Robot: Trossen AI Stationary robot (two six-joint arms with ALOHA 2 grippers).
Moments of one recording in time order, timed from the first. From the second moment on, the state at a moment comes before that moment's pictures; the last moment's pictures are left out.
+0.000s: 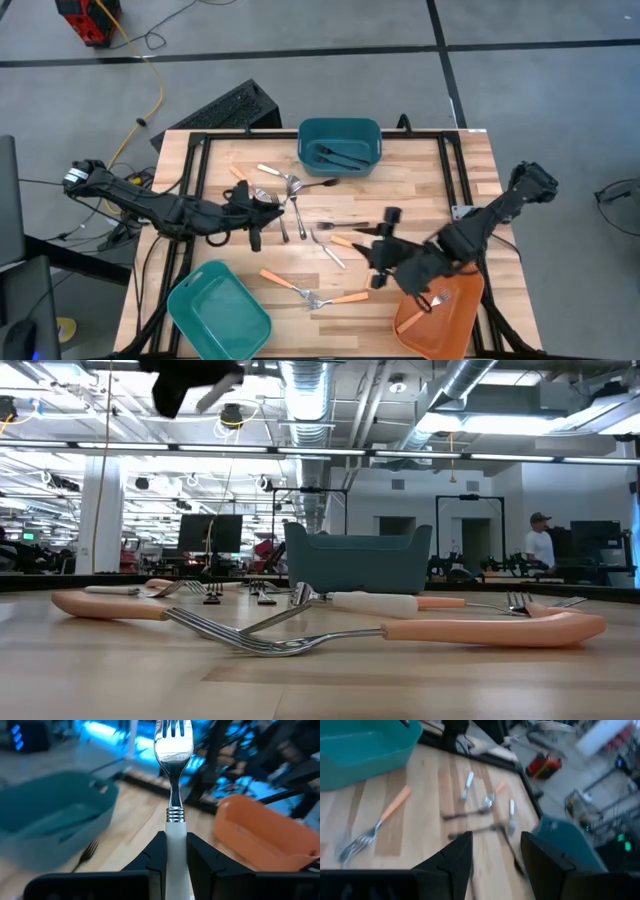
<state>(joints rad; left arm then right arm) -0.30 0.97 0.66 0.07 -0.59 -0.37 0.60 1.46 1.32 -0.56 0.93 0.07</state>
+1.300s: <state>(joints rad) -0.18 1.11 0.66 0.53 -0.16 0.09 0.15 1.53 1.05 0.60 0.03 -0.27</state>
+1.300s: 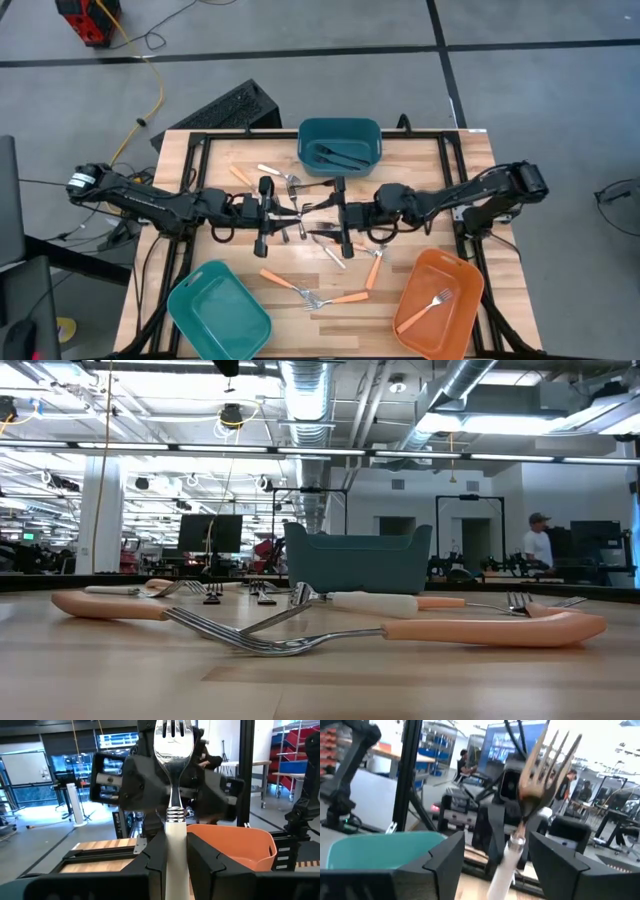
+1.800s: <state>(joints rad) -0.18 1.11 0.66 0.51 -0.16 0.11 0.13 1.64 1.12 0.67 0.02 -0.28</state>
